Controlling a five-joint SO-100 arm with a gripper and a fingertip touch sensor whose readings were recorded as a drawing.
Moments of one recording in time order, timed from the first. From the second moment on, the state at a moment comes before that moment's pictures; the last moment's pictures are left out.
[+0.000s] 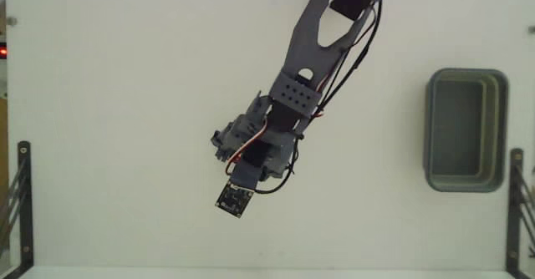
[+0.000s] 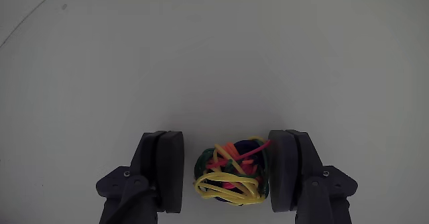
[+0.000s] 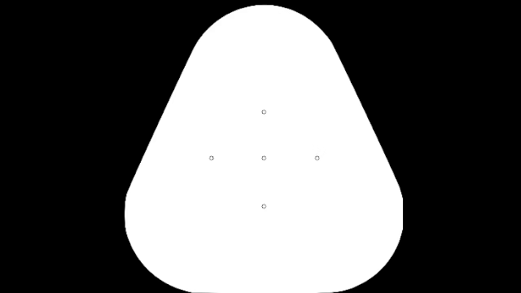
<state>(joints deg) 26.5 79.9 94.3 42.0 0.0</state>
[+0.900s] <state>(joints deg) 26.5 79.9 94.3 42.0 0.0</state>
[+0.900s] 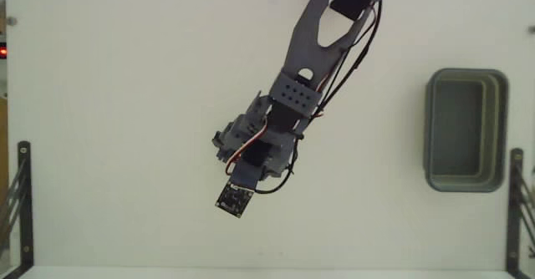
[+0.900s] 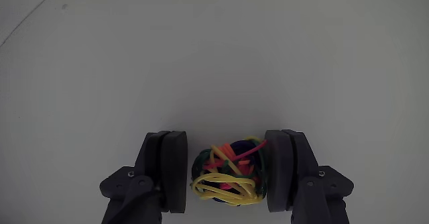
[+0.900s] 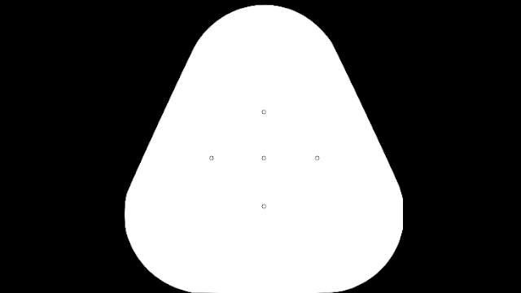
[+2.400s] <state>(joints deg) 26.5 79.9 94.3 42.0 0.0</state>
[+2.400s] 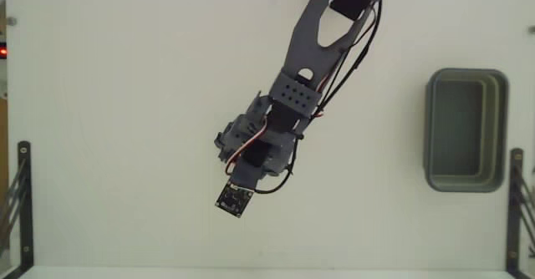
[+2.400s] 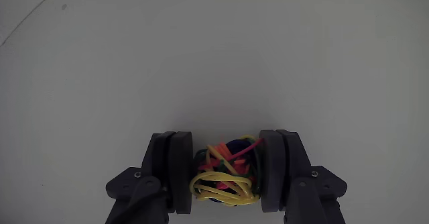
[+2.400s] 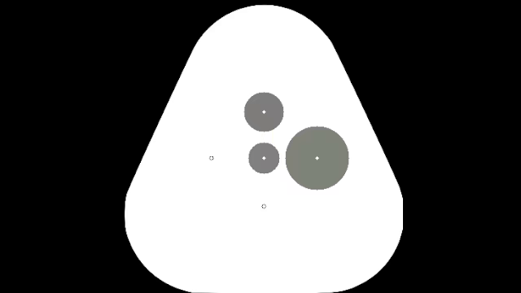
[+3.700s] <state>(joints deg) 26.5 79.9 90.8 48.6 -0.1</state>
